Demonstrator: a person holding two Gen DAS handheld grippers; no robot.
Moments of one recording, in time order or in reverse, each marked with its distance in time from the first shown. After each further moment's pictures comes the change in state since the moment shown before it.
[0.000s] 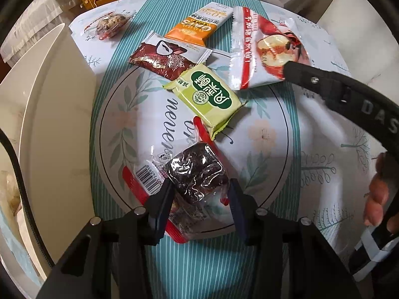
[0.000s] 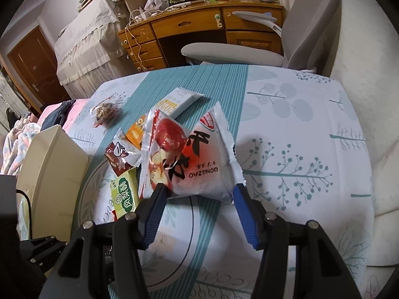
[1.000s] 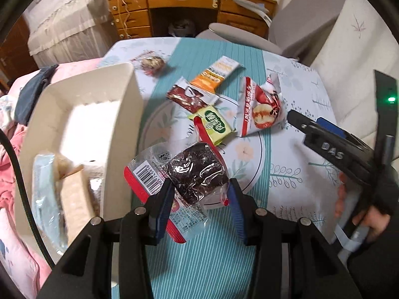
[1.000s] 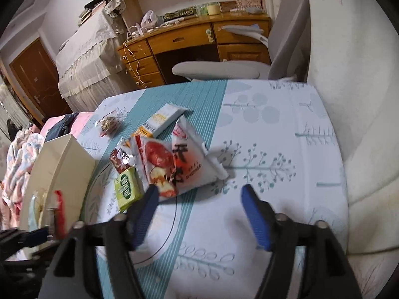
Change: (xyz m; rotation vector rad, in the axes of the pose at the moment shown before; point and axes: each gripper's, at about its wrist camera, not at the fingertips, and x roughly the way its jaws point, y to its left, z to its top) left arm -0.108 -0.002 -0.026 -0.112 -0.193 0.053; right arm -0.047 -0.025 -0.013 0.010 -0.089 -0.004
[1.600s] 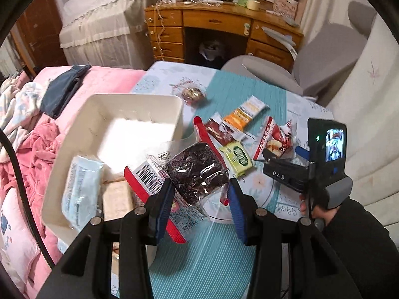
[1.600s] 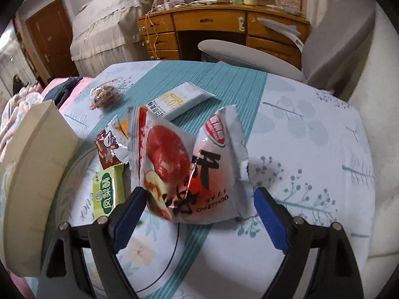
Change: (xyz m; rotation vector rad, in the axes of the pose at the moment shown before) left arm -0.060 0.032 0.018 -0.146 -0.115 0.095; right arm 0.081 0.033 0.014 -0.209 0.093 0.002
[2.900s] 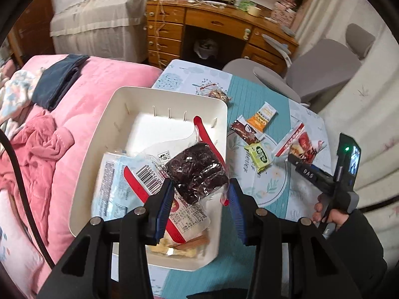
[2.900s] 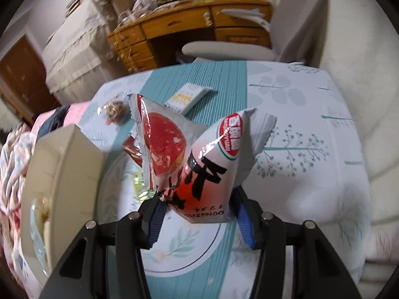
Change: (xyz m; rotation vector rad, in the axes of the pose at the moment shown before) left arm -0.027 0.136 0.005 0.002 0.034 -0.170; right arm -0.063 0.039 -0.018 0.296 0.014 -0.051
